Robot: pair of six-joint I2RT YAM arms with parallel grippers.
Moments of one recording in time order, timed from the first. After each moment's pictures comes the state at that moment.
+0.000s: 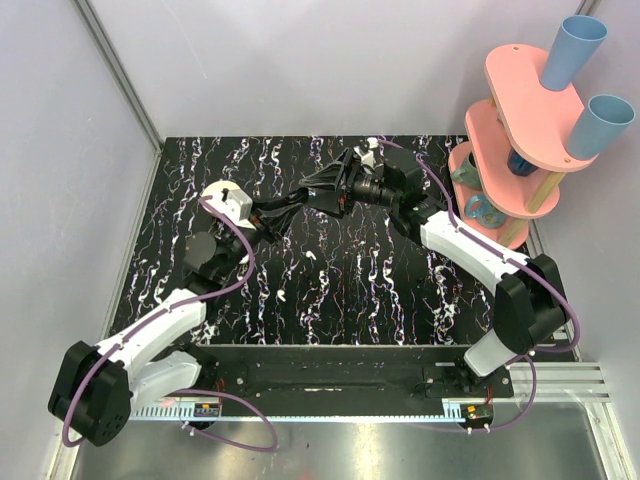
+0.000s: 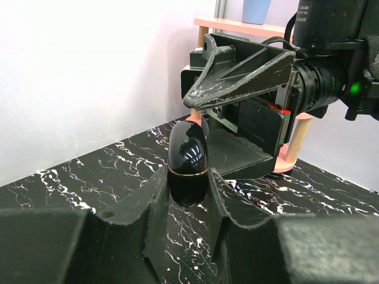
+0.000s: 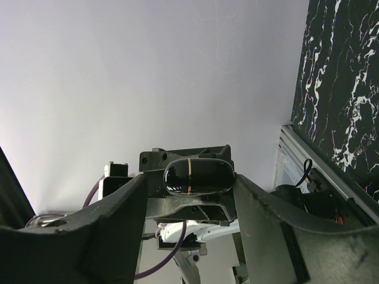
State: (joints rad) left arm -0.50 1.01 0.52 0.84 0.30 -0.20; right arm 0.57 1.58 1.21 0.30 -0.68 1.54
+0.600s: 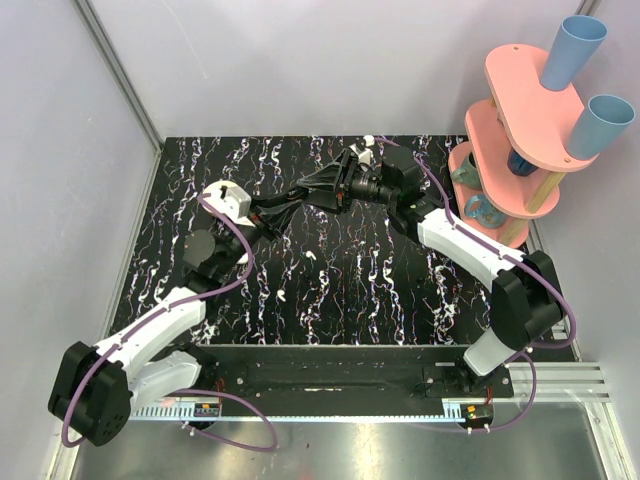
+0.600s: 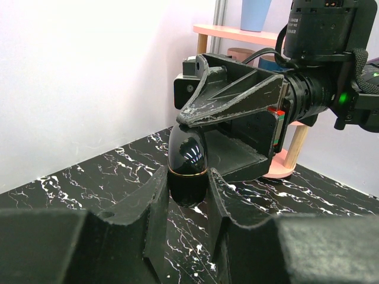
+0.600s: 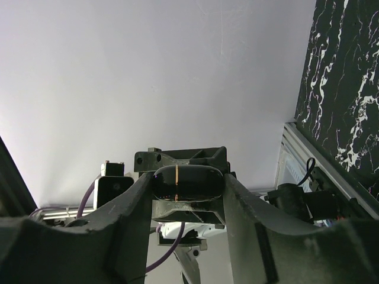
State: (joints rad) left arm -0.50 1.02 0.54 0.83 0.30 -0.20; right arm 0.57 1.60 1.23 0.33 -0.71 1.55
